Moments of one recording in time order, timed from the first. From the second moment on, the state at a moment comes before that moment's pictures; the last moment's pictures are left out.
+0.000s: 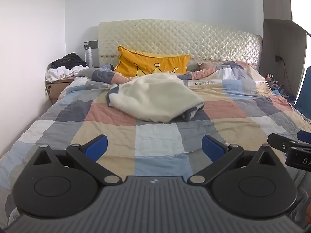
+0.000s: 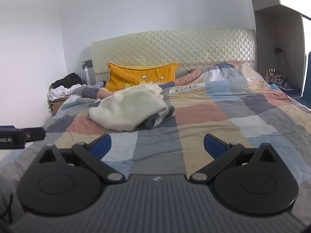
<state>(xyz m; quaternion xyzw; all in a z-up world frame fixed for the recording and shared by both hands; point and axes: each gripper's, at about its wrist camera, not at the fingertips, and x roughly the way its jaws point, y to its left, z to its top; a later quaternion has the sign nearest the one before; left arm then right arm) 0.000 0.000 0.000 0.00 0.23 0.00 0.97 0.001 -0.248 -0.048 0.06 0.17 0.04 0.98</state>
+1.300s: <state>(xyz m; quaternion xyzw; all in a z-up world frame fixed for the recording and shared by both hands) -0.010 -0.001 0.001 0.00 0.23 -0.01 0.97 -0.013 -0.239 -0.044 0.07 0.17 0.05 0.98</state>
